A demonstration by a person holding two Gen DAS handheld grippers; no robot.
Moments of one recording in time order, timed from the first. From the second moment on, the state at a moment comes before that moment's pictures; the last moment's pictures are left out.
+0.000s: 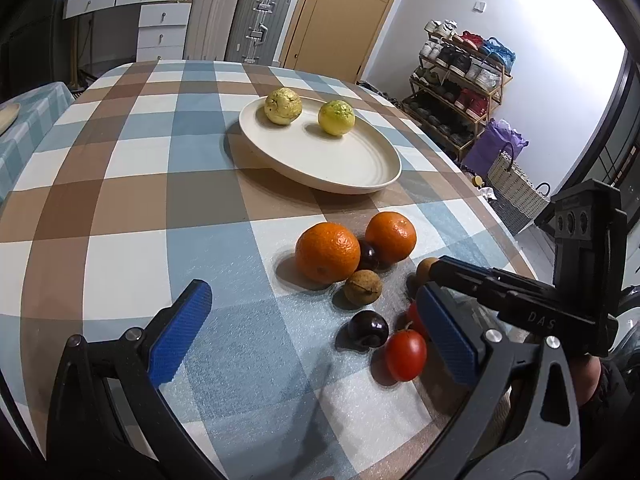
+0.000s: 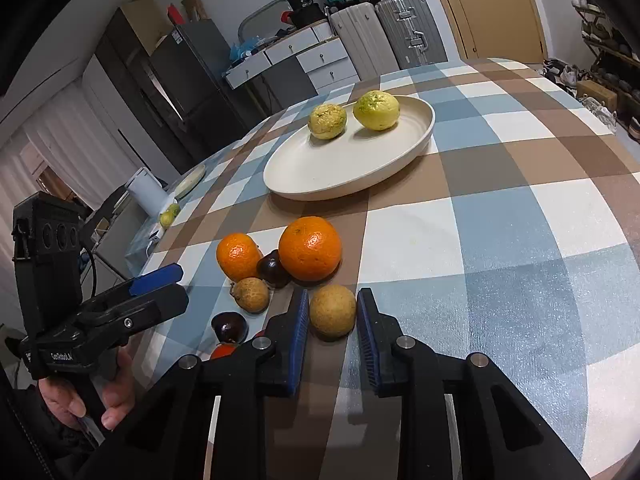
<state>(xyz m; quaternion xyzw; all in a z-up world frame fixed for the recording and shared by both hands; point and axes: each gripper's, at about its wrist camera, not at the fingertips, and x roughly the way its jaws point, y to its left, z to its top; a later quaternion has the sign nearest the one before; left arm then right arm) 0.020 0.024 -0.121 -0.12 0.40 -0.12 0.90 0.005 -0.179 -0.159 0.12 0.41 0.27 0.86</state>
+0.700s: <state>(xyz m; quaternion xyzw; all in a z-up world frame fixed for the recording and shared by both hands) 0.022 0.011 -0.139 -0.12 0.44 -0.18 0.87 -0.005 -0.194 -0.153 0.14 0.38 0.28 0.87</state>
